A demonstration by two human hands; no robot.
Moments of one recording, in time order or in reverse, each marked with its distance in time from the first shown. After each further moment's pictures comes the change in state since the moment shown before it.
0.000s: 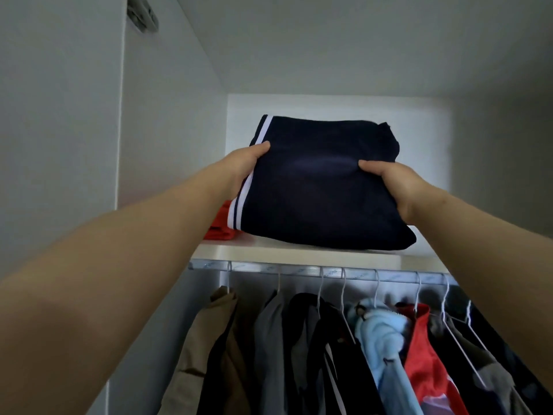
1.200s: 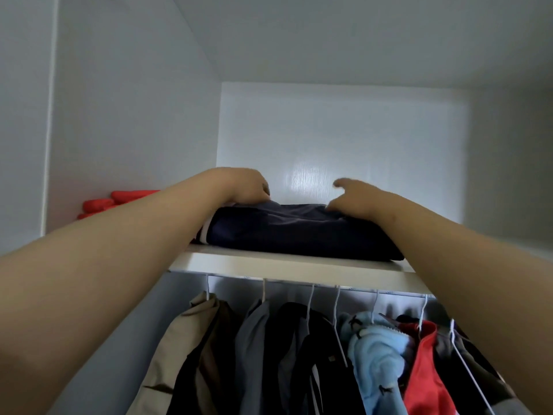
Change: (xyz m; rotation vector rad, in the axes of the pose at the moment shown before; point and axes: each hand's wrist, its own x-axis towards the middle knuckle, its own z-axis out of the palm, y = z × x) left_hand 0.046 -0.031 0.029 1.576 -0.157 0.138; right_hand 0.071 0.040 0.012 -1.169 -0.131 -0.172
